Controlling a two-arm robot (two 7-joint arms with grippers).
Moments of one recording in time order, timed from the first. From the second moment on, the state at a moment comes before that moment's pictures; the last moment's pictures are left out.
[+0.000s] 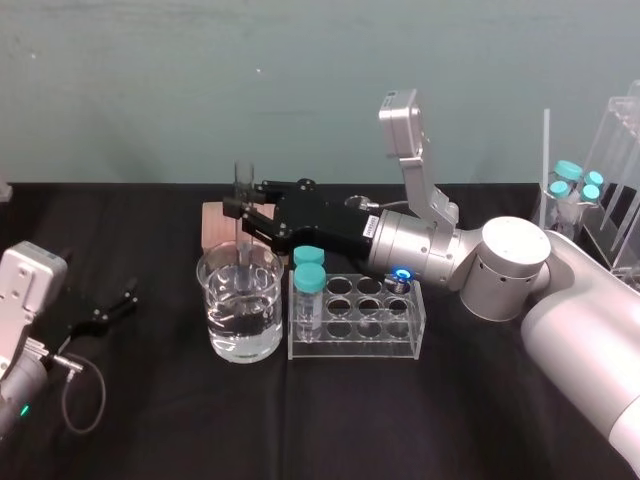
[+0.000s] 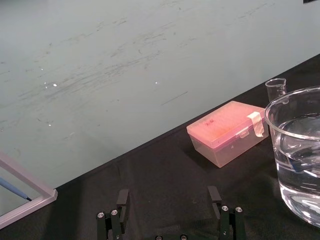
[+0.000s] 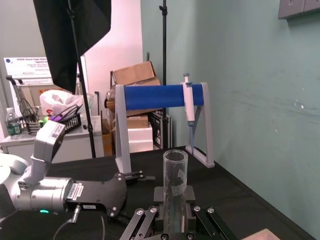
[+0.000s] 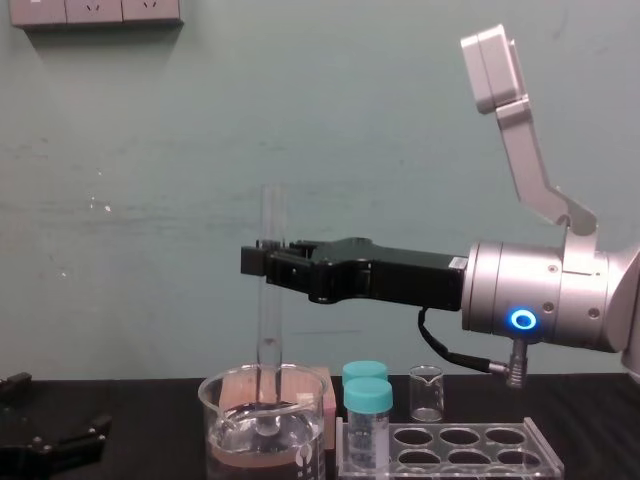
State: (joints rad) left arm -0.20 0.60 0.45 -1.41 -0.25 -0.12 0.03; right arm 0.73 0.22 -0.63 -0.98 0.57 -0.13 0.85
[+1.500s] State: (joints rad) left arm -0.20 0.60 0.45 -1.41 -0.25 -0.12 0.03; right arm 0.74 0.21 -0.63 -0.93 0.53 -0.13 0.86
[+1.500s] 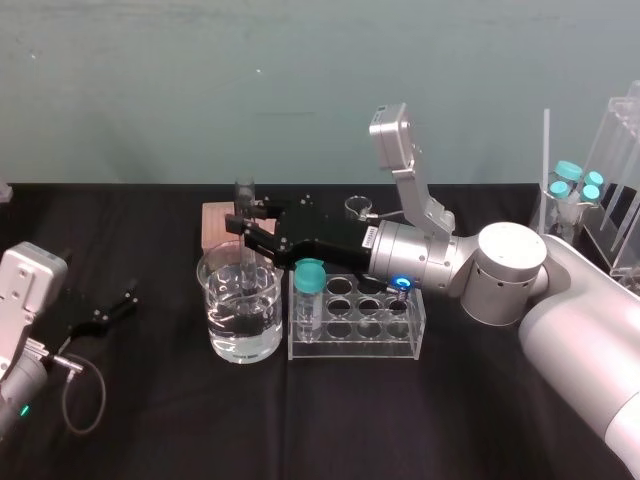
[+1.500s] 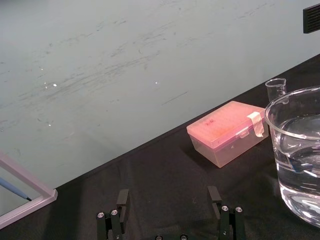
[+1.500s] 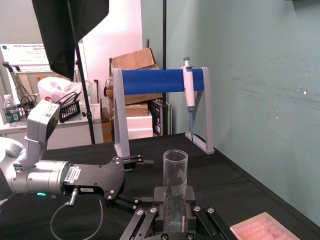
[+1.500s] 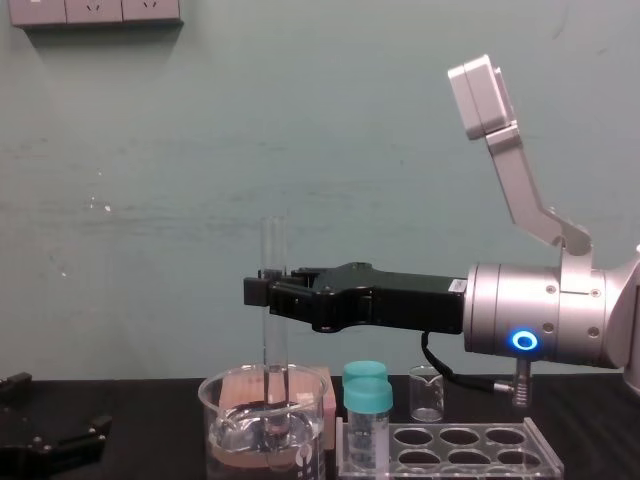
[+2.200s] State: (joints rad) left arm -0.20 0.60 0.45 -1.41 -0.25 -0.12 0.03; right arm 0.74 0.21 -0.63 -0.92 0.53 -0.13 0.87
